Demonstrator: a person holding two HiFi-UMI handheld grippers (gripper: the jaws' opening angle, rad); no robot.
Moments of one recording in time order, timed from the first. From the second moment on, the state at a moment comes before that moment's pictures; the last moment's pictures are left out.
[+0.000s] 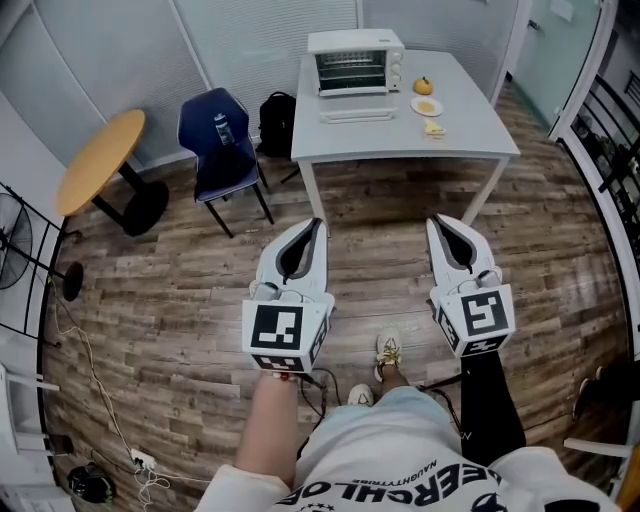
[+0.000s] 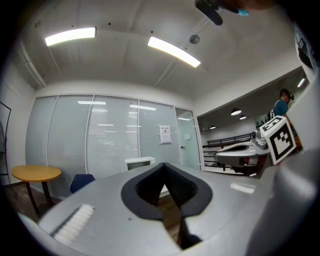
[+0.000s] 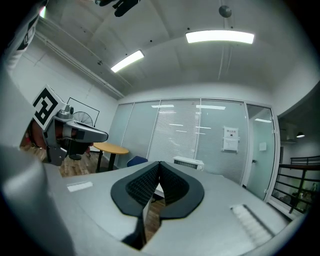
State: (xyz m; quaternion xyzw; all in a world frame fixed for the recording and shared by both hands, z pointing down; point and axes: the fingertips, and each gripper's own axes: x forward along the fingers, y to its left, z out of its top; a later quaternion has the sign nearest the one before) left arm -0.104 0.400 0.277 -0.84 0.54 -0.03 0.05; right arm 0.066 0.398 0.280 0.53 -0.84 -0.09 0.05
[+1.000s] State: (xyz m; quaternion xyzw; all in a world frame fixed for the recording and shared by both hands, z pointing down) left arm -0.027 0.199 0.270 -0.83 0.55 -0.02 0.10; right arm 0.133 0.181 0.296 0.51 -0.86 -0.05 0.02
